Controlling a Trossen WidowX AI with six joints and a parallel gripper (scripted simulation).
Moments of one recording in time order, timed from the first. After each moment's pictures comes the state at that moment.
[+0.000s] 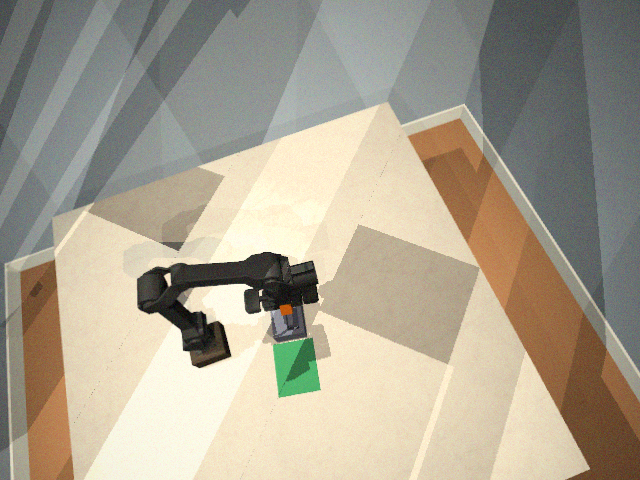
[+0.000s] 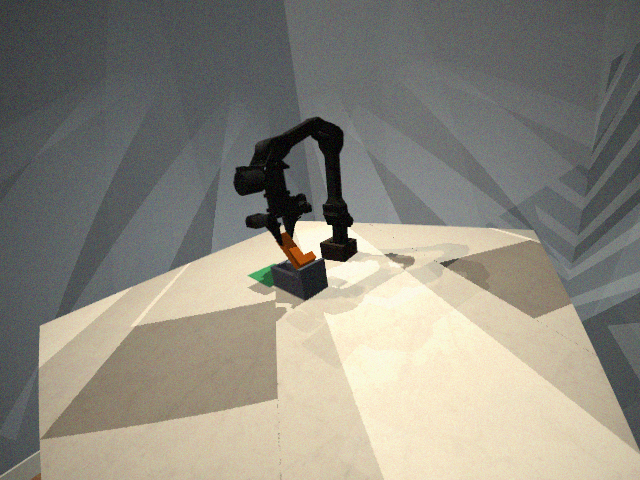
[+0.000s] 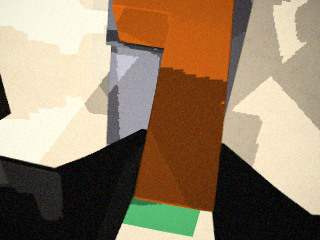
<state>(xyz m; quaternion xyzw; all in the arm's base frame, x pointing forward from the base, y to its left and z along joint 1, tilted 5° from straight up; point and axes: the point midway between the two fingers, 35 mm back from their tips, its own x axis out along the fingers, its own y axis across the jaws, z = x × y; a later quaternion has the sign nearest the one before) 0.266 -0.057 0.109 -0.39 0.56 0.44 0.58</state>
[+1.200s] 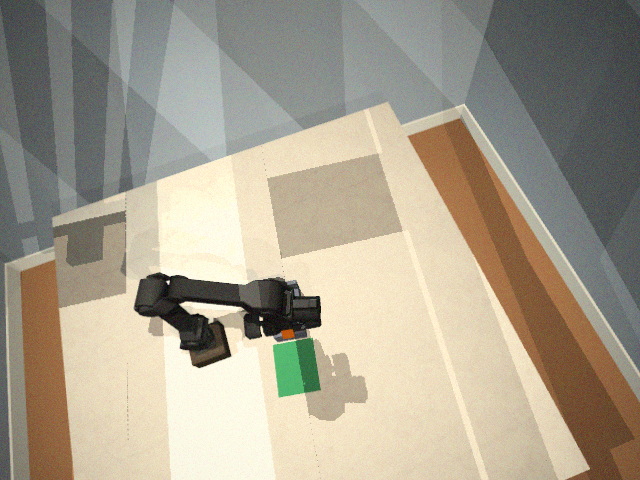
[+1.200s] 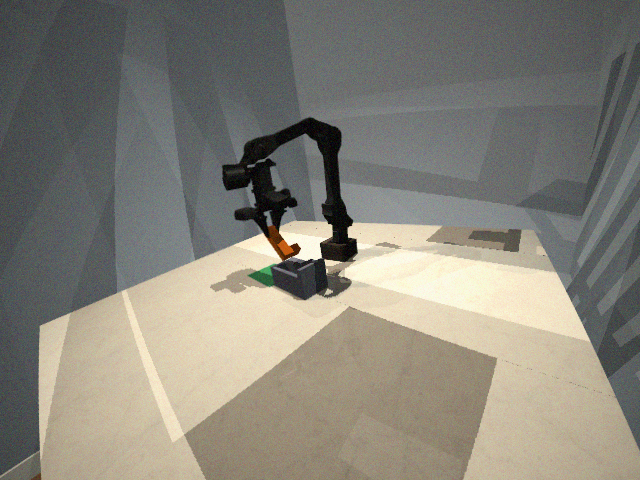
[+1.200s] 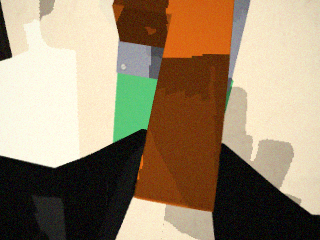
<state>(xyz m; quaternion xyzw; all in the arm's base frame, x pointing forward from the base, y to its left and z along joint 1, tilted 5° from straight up) 0.243 -0.122 0.119 -0.39 0.56 0.44 0.58</state>
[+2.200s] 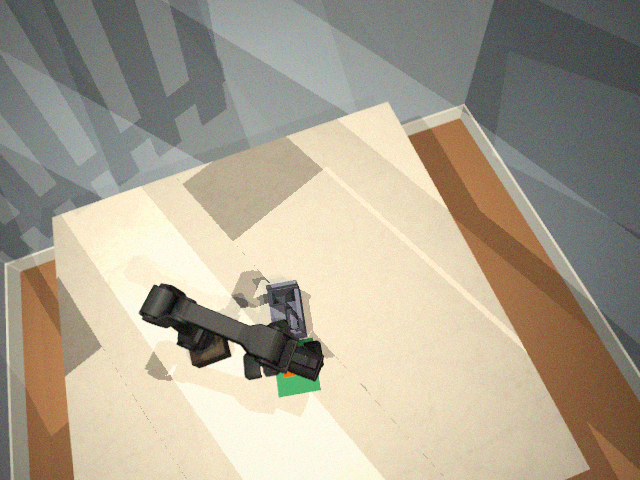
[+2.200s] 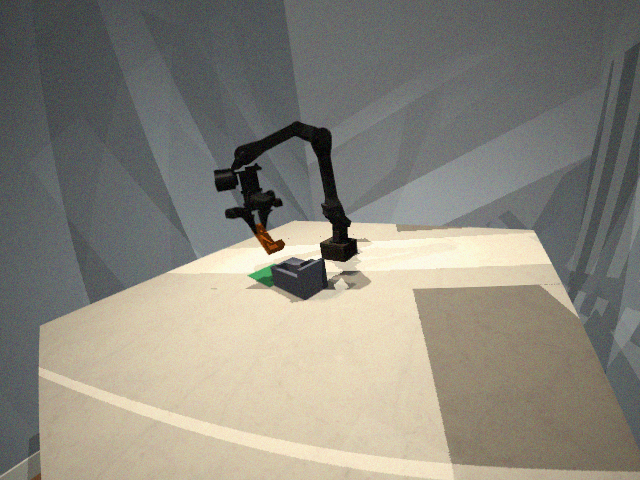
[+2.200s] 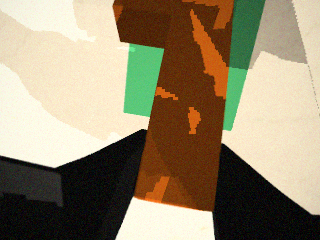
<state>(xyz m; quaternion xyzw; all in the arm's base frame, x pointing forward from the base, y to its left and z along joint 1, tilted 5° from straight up) 0.203 -0.209 0.111 -0.39 0.56 0.43 0.58</state>
